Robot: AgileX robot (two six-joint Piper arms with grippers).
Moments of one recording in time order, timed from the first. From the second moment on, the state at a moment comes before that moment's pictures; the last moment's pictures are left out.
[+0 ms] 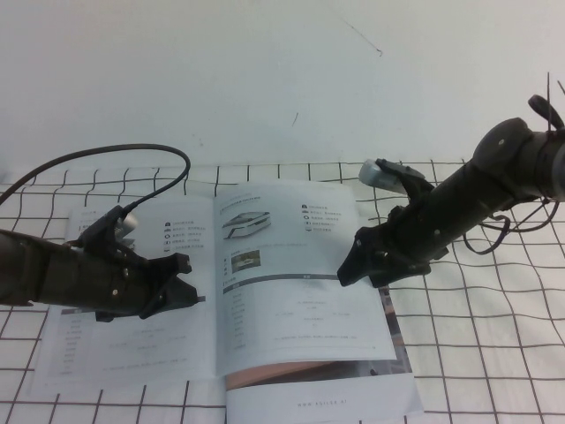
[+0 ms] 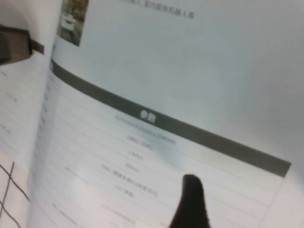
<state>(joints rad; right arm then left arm) 0.26 2.20 -1.52 0.83 0.97 -0.58 -0.02 1.96 -0.95 -1.34 0.63 0.90</state>
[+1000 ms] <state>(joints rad) 0.31 2.23 -1.53 1.20 0.98 -0.76 -0.02 1.96 -0.95 -1.34 0.63 0.90</state>
